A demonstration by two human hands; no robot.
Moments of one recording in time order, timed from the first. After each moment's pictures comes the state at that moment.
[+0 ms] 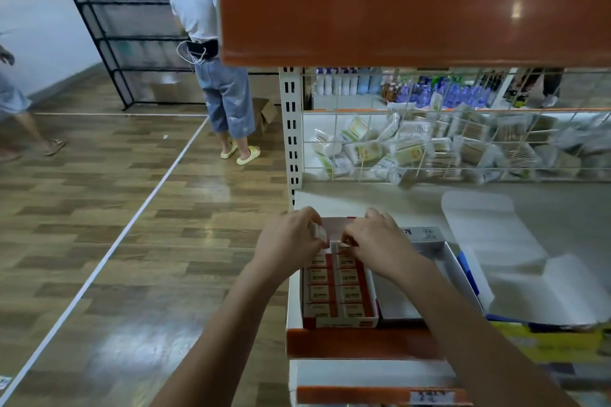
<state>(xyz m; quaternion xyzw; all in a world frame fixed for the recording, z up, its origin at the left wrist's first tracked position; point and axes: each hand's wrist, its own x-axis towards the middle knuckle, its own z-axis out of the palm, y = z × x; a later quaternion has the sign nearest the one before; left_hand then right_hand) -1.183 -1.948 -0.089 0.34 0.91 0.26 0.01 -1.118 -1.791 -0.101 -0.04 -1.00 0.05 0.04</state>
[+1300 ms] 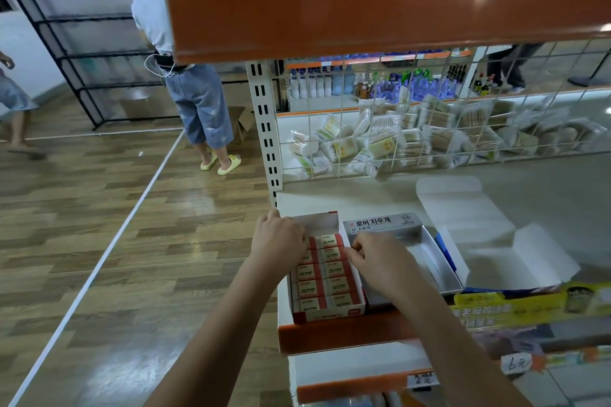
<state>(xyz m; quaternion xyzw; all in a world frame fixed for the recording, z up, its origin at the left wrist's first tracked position) -1.185 -1.935 -0.094 0.38 0.92 0.00 0.03 -1.070 -1.802 -0.109 -0.21 -0.96 0.19 0.04</state>
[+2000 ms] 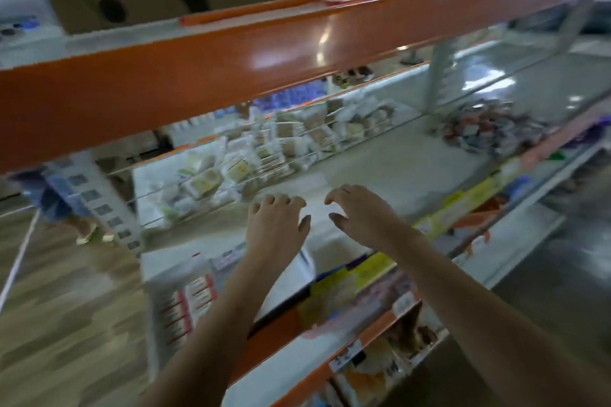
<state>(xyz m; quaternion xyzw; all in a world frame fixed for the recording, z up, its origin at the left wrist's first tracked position) -1.080 -1.768 -0.053 0.55 0.83 0.07 -0.08 -0.951 -1.658 -0.055 -0.27 -0.95 0.12 0.13</state>
